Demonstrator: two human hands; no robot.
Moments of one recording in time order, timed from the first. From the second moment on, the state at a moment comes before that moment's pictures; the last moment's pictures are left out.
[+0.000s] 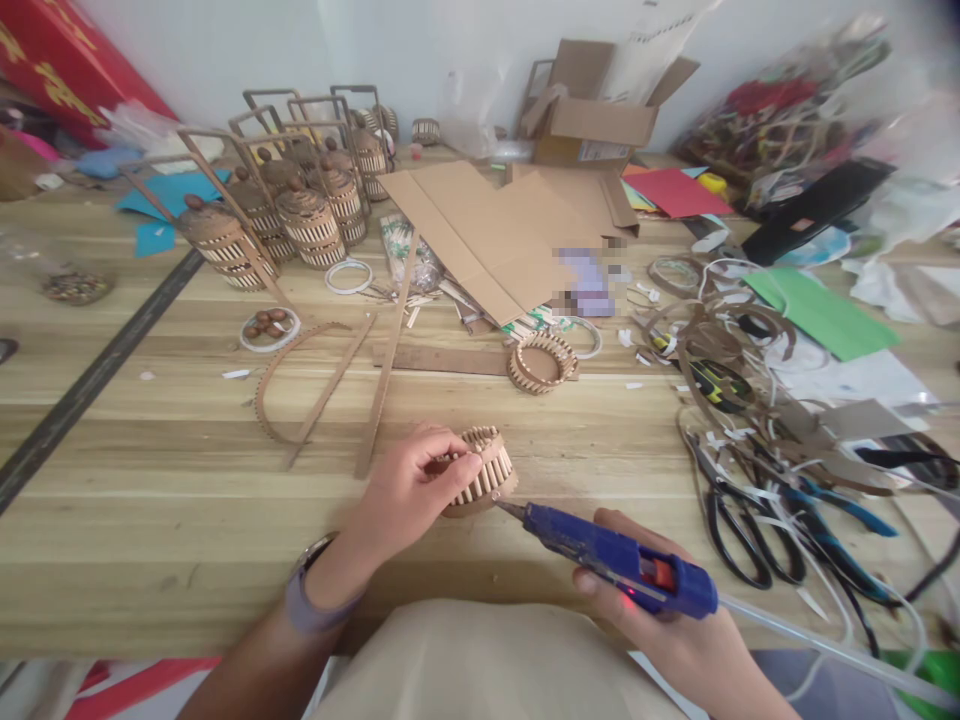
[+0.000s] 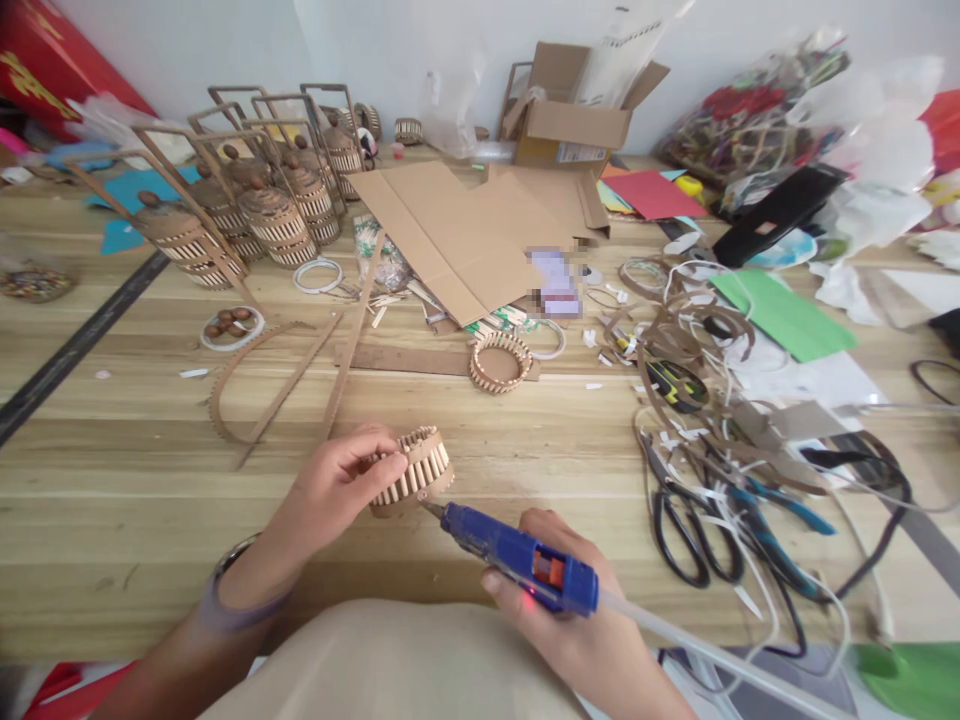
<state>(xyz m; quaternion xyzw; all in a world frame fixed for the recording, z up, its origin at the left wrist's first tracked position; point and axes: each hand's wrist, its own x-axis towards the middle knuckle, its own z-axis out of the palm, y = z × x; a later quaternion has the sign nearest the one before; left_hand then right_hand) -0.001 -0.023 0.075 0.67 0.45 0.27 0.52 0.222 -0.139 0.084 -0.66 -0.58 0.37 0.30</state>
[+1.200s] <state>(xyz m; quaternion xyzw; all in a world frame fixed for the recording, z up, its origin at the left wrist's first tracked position) 0.000 -0.026 0.081 0.73 0.40 0.25 0.50 0.218 -0.131 0.091 -0.67 -0.52 0.38 0.37</state>
